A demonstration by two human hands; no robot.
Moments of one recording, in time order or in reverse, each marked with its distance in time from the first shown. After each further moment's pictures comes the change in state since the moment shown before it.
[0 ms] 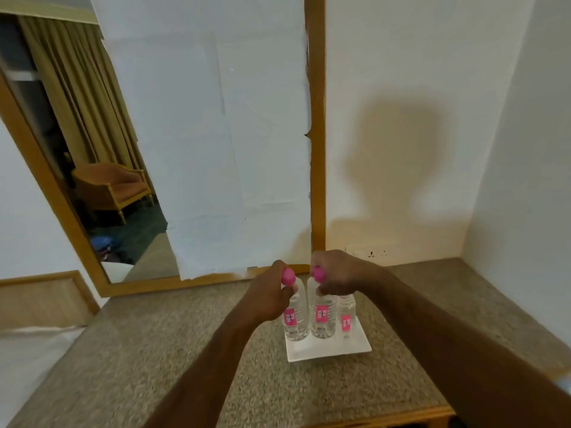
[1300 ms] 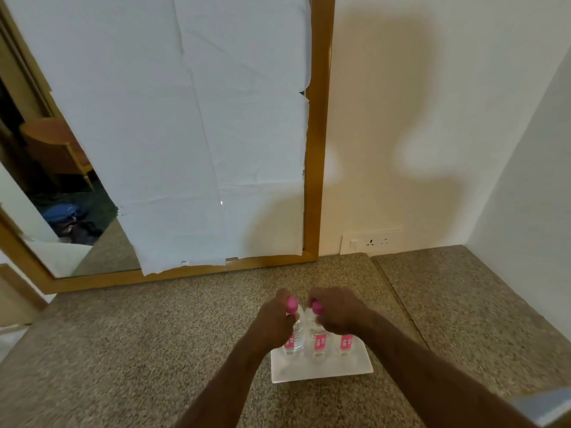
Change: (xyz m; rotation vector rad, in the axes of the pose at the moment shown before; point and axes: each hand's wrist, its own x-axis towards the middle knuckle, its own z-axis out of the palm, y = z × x) left_hand 0.103 -0.101 0.124 -0.054 -0.198 -0.065; right_hand 0.108 0.101 0.118 0.065 -0.048 0.182
